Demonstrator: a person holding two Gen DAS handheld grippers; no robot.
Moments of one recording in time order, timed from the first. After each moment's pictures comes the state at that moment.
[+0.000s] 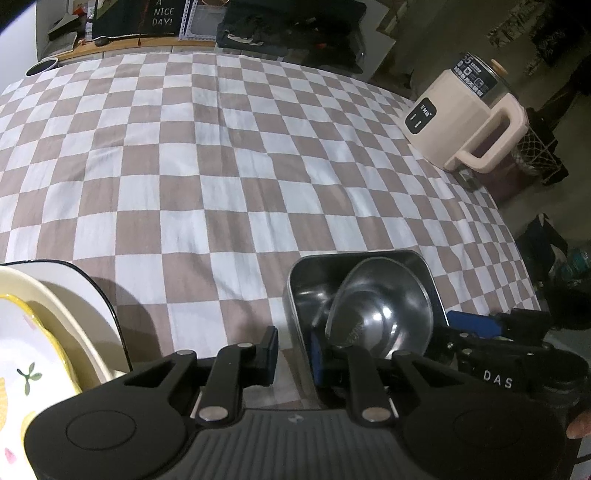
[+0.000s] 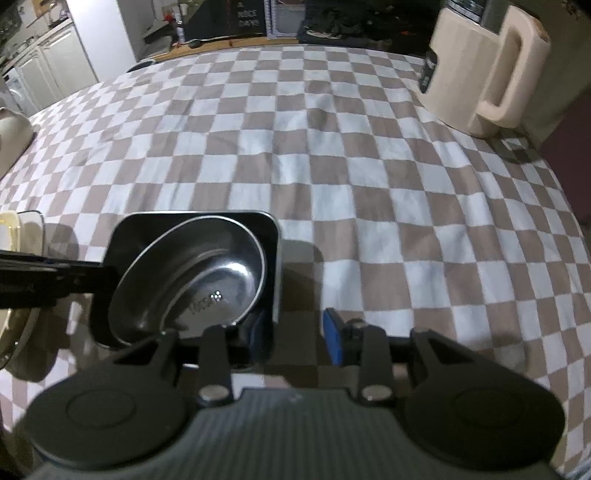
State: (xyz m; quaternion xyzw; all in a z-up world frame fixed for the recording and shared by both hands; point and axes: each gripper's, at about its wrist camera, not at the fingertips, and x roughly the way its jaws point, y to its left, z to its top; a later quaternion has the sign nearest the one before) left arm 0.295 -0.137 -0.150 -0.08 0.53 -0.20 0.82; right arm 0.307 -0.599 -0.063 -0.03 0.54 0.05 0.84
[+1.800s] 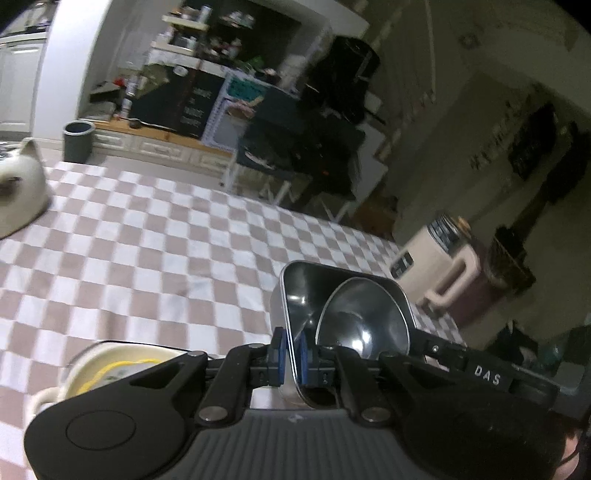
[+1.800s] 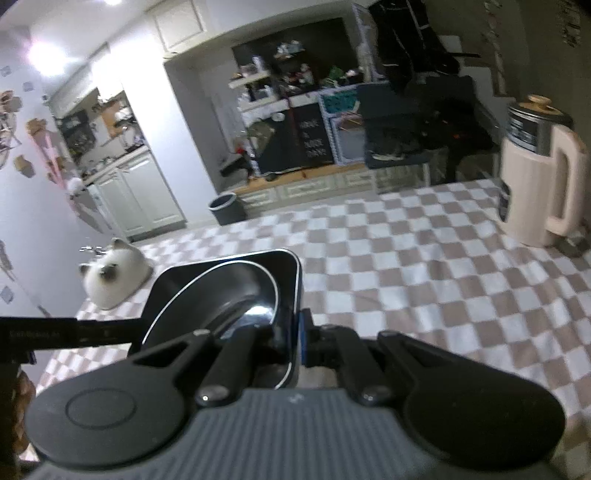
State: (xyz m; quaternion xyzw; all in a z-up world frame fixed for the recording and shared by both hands) left arm 0.239 0.005 -0.042 -0.19 0.36 -0.18 0.90; right arm 0.286 -0.529 0.036 0.09 0.34 0.16 0.92
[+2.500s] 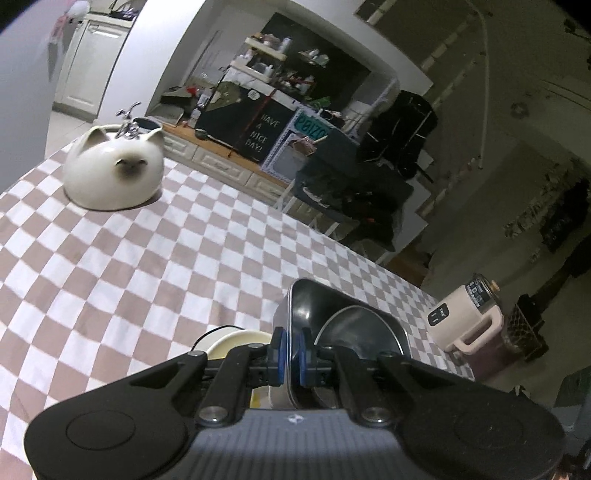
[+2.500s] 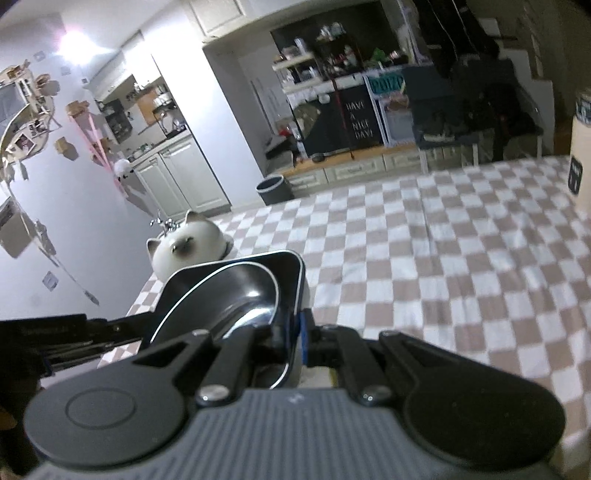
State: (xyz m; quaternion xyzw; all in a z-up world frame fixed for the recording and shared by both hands) left arm 0.176 0.122 -0.053 -0.27 0.33 -0.10 0.90; right arm 0.255 -0.442 0.030 0.12 0.37 0.21 0.90
